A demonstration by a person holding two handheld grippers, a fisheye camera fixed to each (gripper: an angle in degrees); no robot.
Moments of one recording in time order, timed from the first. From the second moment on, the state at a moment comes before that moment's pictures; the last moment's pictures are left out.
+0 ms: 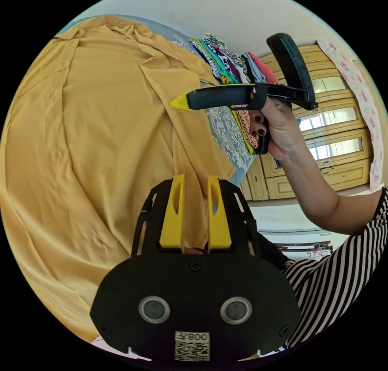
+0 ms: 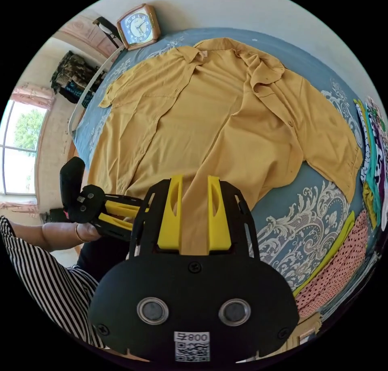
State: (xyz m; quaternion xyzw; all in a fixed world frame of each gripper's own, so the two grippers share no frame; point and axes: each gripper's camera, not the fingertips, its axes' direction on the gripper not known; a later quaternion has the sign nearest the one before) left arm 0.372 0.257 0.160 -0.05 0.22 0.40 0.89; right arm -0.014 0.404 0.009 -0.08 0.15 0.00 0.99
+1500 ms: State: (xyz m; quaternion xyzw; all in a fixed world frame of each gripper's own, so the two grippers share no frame) left arm 0.419 0.169 0.111 0.08 0.29 0.36 0.88; right arm 0.089 0.566 -0.170 0.08 -0.14 0.06 0.99
